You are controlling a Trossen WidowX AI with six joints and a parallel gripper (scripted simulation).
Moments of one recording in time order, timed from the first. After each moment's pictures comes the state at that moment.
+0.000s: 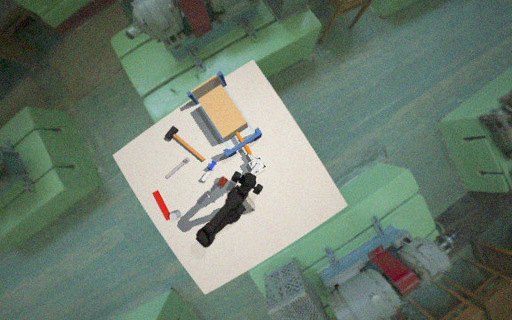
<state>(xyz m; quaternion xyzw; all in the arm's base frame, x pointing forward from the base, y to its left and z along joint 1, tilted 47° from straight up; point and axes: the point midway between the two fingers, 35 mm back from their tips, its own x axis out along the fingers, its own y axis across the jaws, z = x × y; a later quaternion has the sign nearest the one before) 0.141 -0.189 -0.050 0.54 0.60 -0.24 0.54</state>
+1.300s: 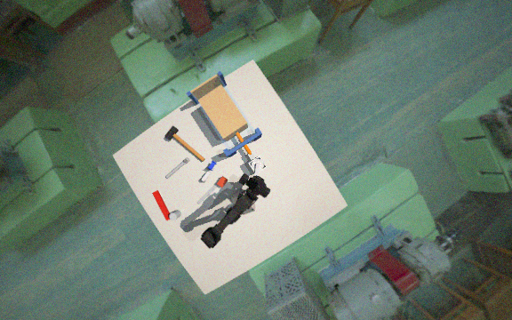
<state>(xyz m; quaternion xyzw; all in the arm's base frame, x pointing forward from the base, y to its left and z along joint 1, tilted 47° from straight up) 0.101 -0.210 -0.068 0.54 0.60 -0.26 0.53</state>
